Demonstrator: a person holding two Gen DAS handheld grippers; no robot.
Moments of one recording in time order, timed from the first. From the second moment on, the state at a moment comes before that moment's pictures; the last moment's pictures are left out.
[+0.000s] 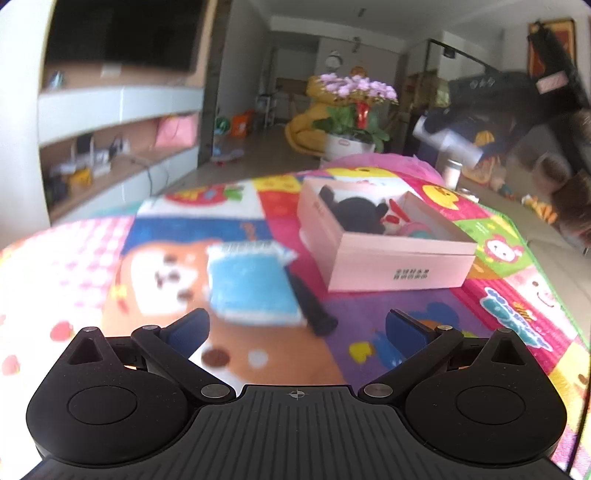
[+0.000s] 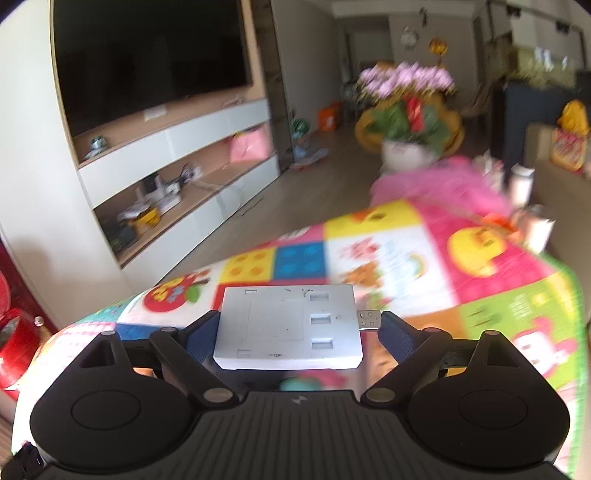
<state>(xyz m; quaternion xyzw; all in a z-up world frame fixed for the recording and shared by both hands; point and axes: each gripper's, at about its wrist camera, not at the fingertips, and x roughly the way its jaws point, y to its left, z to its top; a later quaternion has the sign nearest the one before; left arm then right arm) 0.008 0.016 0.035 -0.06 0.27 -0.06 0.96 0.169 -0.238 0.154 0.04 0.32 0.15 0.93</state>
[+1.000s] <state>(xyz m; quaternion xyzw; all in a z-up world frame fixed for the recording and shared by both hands) -0.021 0.077 0.013 -0.09 0.29 0.06 0.95 0.086 -0.087 0.035 -0.12 0.38 0.26 0.88</state>
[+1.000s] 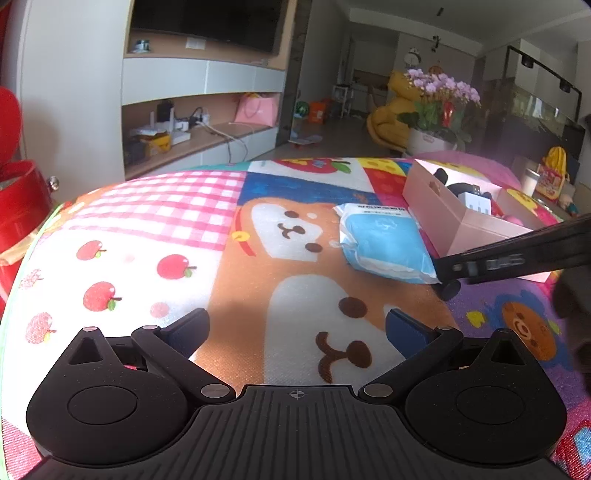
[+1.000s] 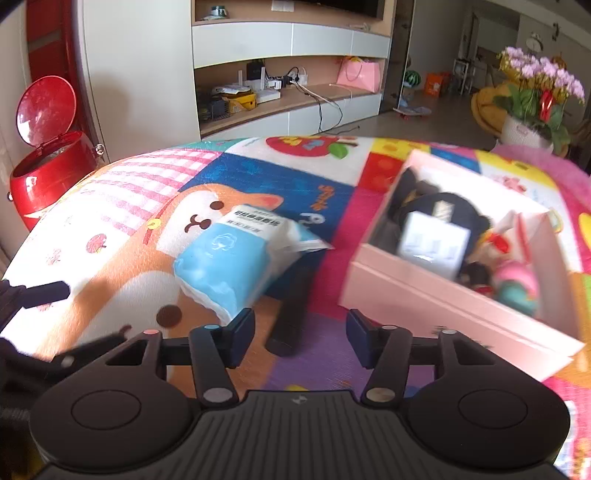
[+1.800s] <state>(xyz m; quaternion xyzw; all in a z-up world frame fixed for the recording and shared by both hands) -0.005 0.011 0.014 -0.03 0.32 -0.03 0.95 0.054 -0.211 0.011 -0.21 0.33 0.09 0.91</state>
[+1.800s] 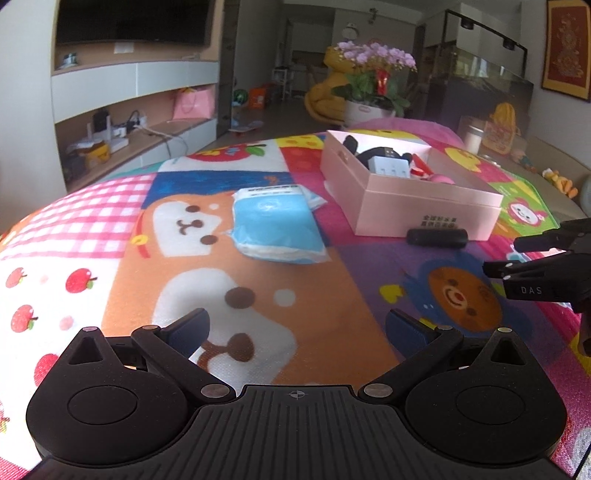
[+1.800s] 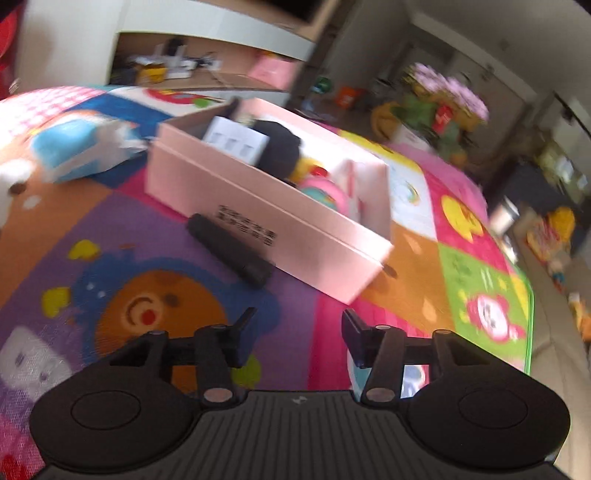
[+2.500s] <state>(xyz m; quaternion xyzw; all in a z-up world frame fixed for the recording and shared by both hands) 0.097 -0.003 0.017 0.04 0.30 0.02 0.95 0.023 -0.242 0.002 0.02 0.34 0.09 0.94</state>
